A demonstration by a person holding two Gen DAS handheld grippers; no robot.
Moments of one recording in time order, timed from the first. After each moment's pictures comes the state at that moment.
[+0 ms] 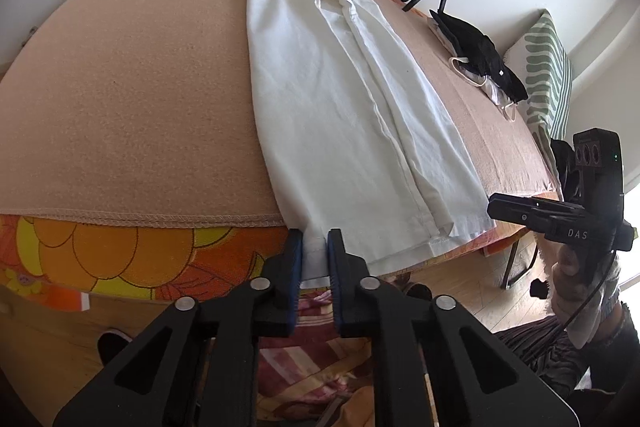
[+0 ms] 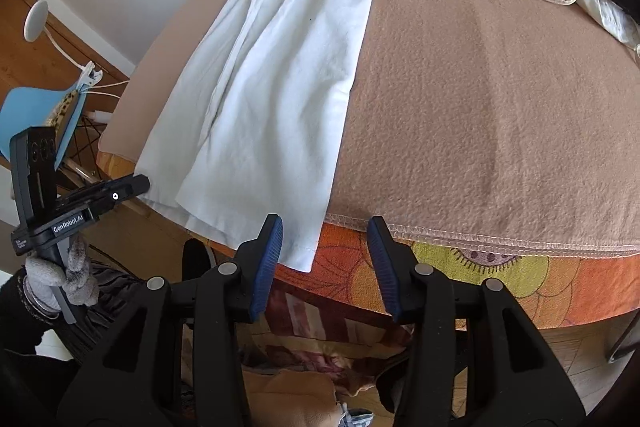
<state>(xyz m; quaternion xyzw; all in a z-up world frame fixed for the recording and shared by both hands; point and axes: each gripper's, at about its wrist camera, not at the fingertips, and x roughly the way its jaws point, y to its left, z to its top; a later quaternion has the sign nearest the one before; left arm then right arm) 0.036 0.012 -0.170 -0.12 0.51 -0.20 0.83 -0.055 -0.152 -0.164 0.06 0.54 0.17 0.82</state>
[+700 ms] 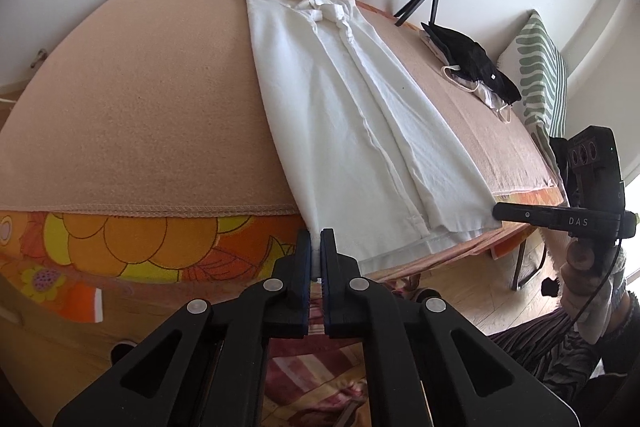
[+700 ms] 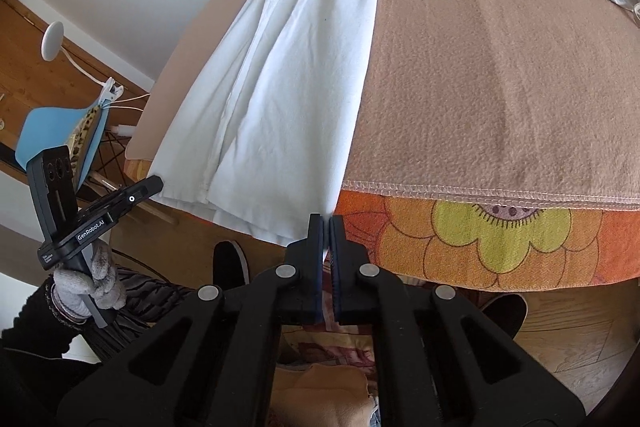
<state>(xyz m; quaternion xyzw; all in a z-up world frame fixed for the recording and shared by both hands) 0.015 0.018 -0.158 -0.09 0.47 -0.20 0.85 -0.070 -0.162 -0.166 0.13 0.54 0.19 0.81</state>
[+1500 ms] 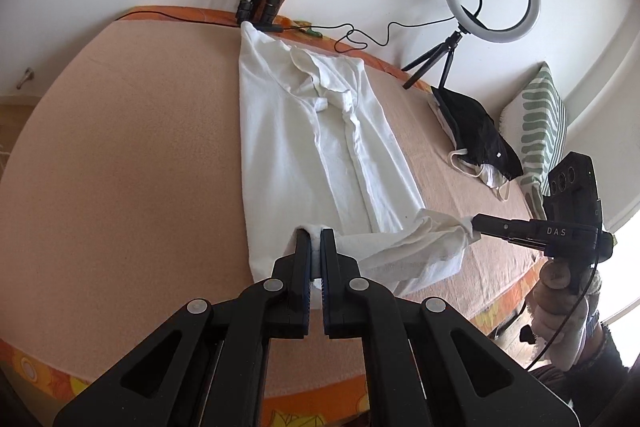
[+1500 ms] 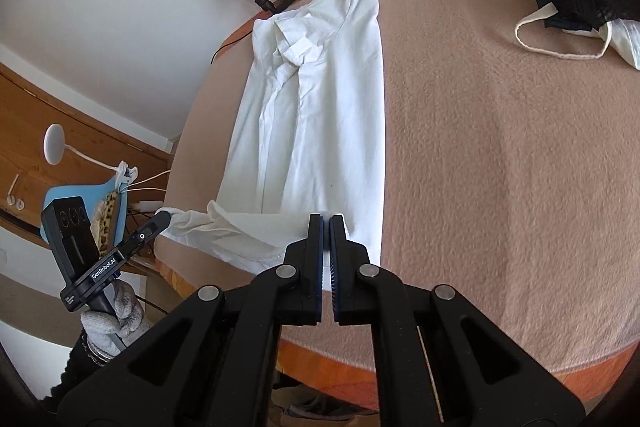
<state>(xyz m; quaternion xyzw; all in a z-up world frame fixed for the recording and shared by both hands) 0.145 0.021 -0.111 -0.15 0.46 -0.20 0.85 0.065 -0.180 -0.124 0.21 0.51 0.19 0.81</state>
